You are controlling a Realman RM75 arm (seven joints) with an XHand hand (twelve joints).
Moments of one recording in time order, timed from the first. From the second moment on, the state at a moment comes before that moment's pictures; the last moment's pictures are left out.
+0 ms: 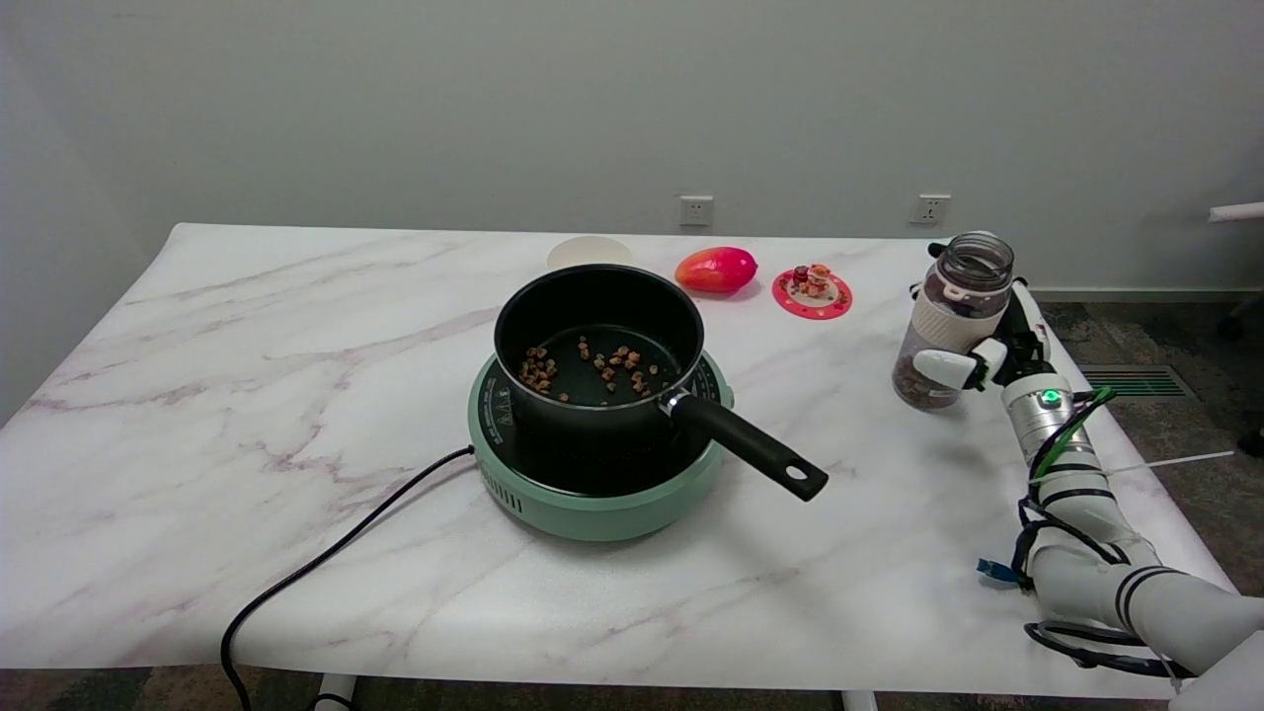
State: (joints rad) arm 0.29 -1.00 -1.87 0.34 0.68 1.03 1.66
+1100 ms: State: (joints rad) arm 0.22 -0.96 -1.80 0.31 0.68 1.02 1.67
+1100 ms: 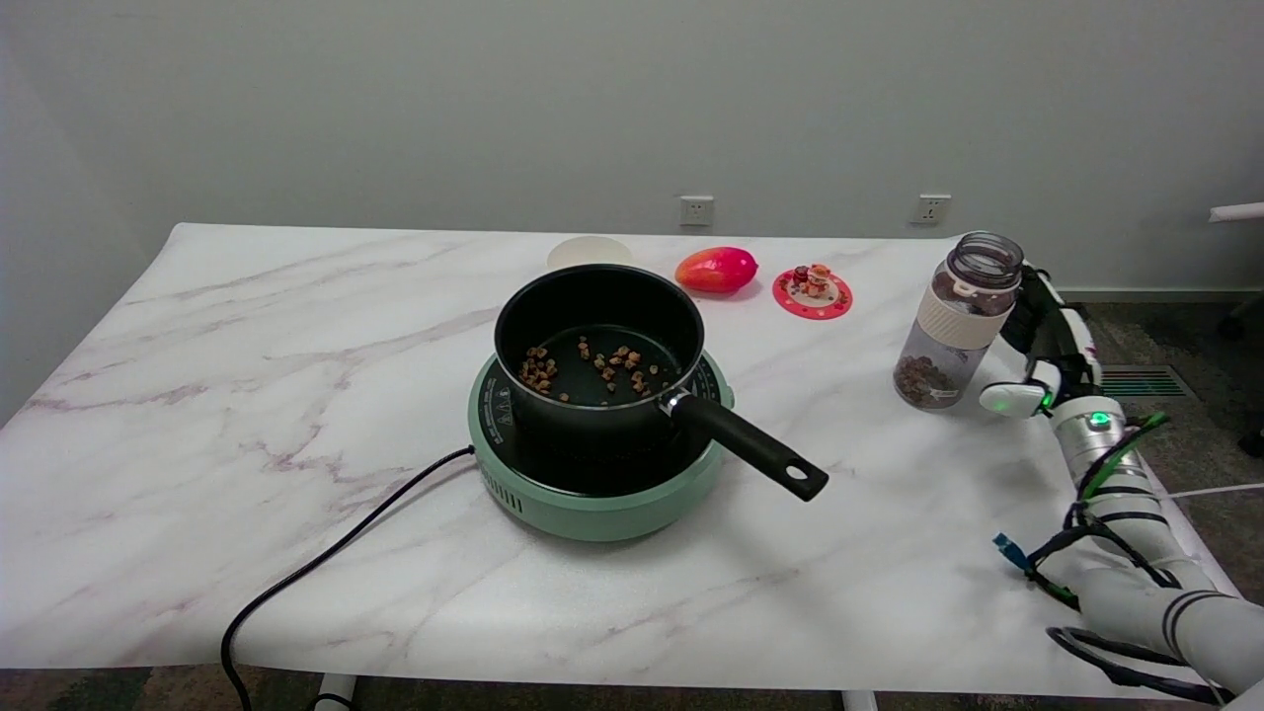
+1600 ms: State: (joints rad) arm 0.07 -0.85 -1.63 0.28 0.68 1.02 1.66
